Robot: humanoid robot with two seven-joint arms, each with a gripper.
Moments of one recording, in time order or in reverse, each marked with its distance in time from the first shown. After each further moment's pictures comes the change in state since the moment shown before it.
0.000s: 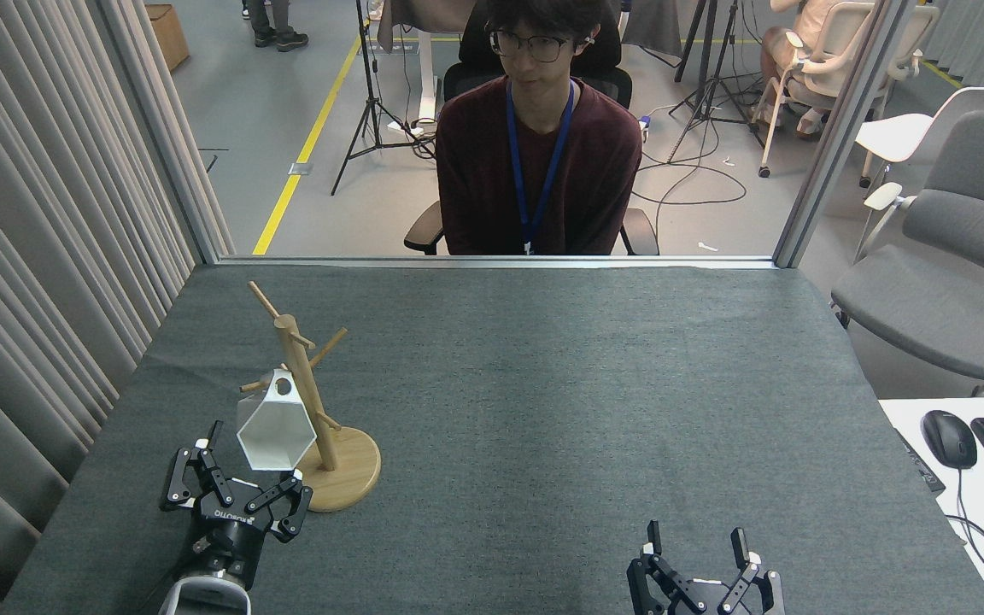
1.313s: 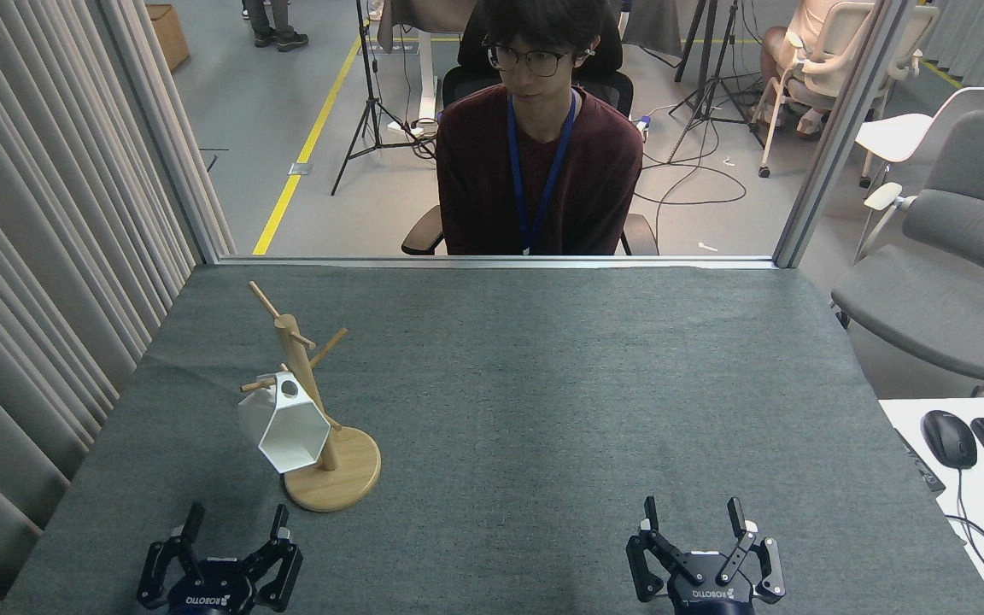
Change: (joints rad) left arm 0.234 0.000 -0.001 -0.152 0.641 -0.193 -0.017; right arm -0.072 -0.026 -0.006 0.037 0.039 -0.029 0.005
